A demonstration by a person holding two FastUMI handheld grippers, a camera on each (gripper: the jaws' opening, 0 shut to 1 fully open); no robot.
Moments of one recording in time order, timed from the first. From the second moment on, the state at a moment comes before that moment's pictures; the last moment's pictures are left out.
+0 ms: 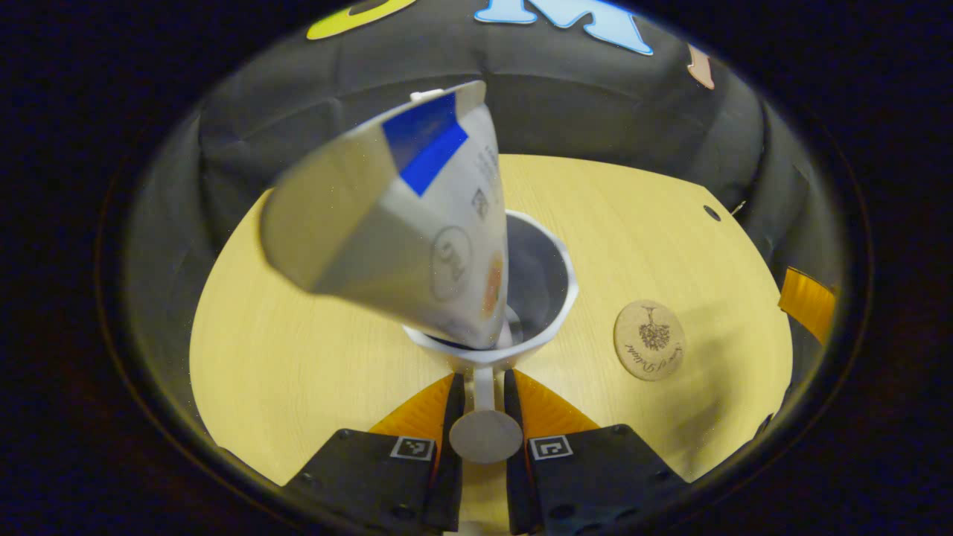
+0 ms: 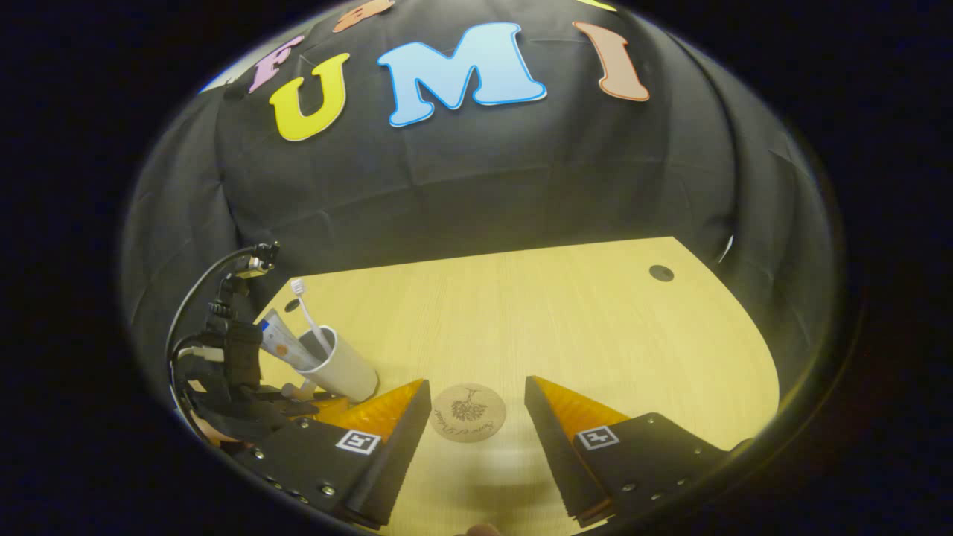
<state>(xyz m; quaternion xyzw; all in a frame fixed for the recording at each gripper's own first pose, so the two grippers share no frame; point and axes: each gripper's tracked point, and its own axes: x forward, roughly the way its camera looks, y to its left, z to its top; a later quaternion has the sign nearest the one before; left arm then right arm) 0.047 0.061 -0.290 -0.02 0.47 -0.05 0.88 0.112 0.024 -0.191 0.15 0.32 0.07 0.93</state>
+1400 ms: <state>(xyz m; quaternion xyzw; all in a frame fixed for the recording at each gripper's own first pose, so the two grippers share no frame) 0.051 -0.081 -0.326 0.00 0.49 -0.13 0.86 0.085 -0.079 -0.207 0.18 0.33 0.02 0.93</state>
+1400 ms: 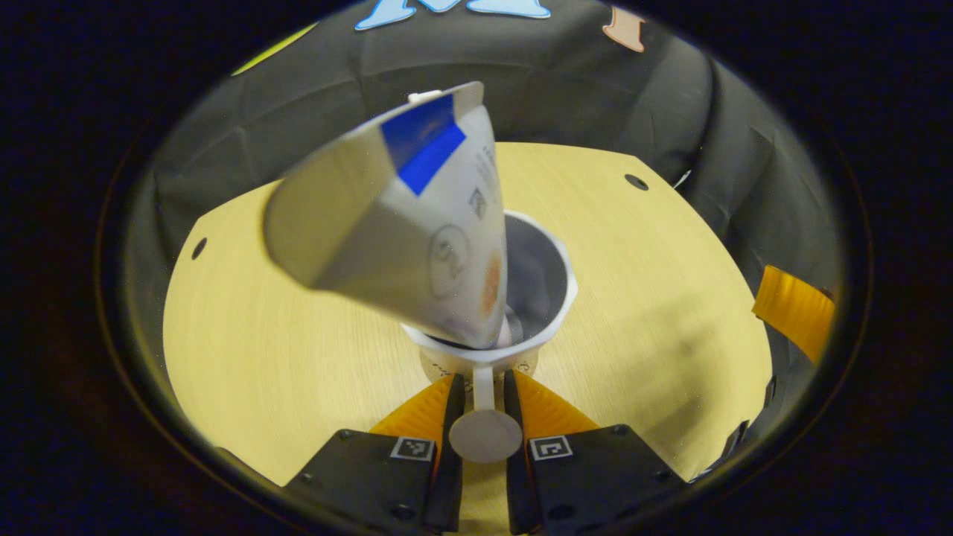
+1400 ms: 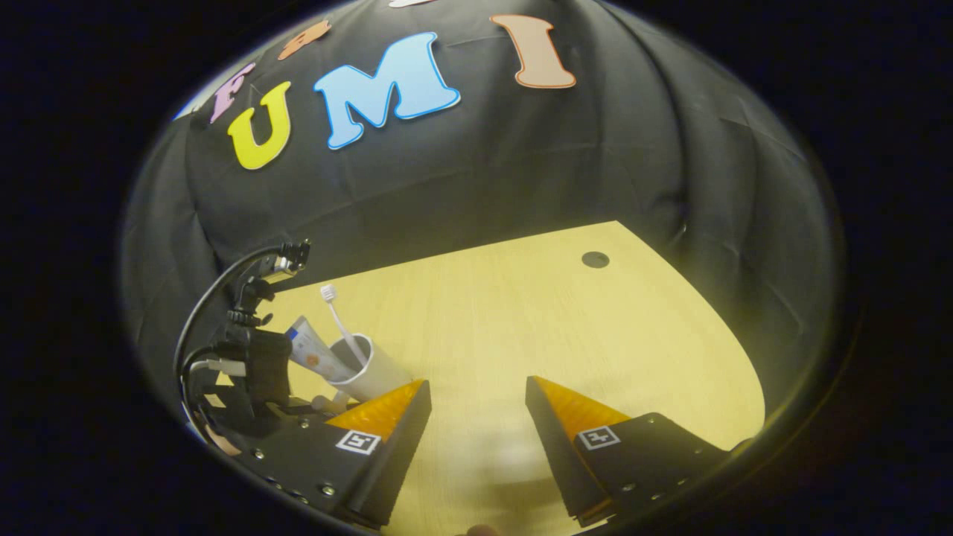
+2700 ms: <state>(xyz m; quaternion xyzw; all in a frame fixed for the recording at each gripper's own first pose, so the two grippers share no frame) 0.036 -0.067 -0.185 -0.07 0.26 -0.10 0.96 0.111 -0.089 -0.187 0.14 0.24 0.08 0.96</state>
